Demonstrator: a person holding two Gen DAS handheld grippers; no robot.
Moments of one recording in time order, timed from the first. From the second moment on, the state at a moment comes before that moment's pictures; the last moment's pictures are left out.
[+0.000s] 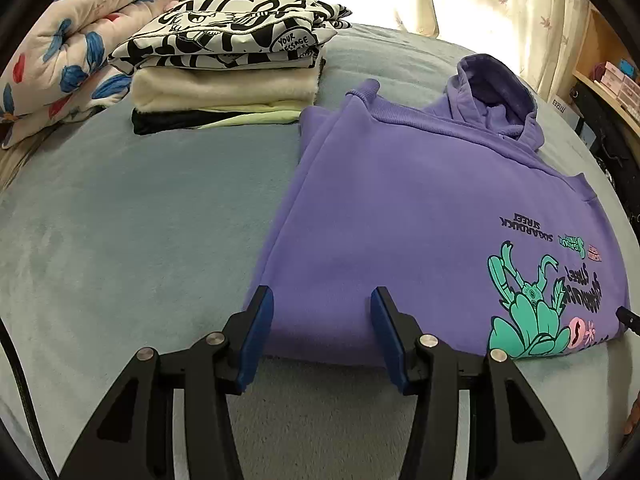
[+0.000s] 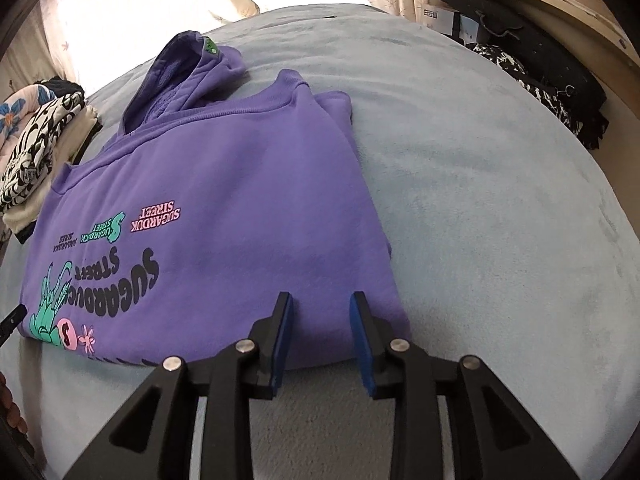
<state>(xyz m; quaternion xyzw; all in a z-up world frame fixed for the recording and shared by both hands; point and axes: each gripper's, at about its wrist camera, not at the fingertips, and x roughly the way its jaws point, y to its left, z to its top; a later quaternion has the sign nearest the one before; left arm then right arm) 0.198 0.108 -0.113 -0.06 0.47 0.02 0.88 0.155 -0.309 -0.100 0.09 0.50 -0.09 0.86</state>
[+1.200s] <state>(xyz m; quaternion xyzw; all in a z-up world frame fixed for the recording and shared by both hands) 0.199 0.082 0.051 0.04 0.41 -0.01 0.91 0.167 -0.259 0.066 0.05 0.43 0.00 0.90</state>
